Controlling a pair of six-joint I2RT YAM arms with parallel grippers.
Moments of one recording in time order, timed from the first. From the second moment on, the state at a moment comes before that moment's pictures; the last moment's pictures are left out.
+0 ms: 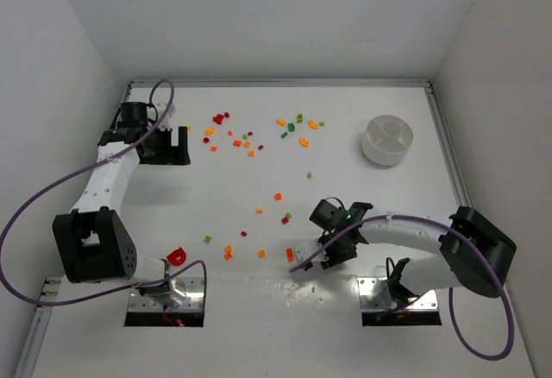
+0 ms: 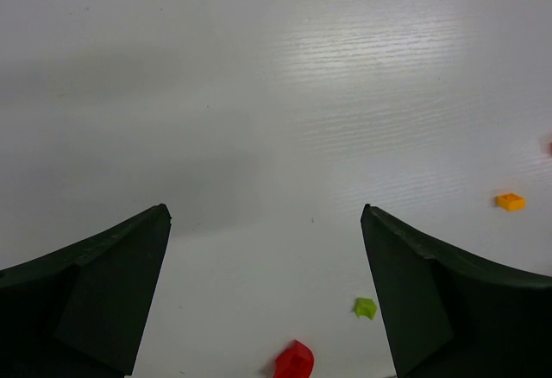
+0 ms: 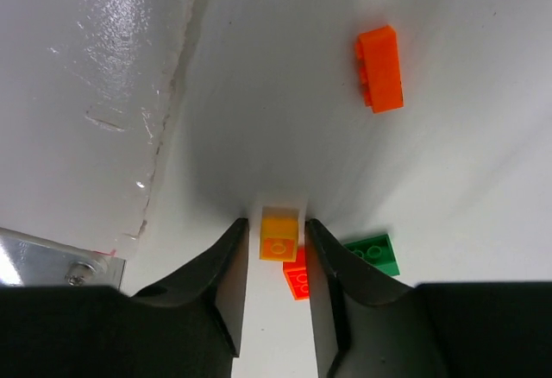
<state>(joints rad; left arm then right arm) 0.13 1.40 1.14 -0.71 0.23 0.11 0.93 1.35 0.54 -0.67 -0.19 -1.02</state>
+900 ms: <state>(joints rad) 0.13 1.39 1.15 -0.71 0.24 0.12 0.67 1.33 1.02 -0.82 -0.26 -0.74</state>
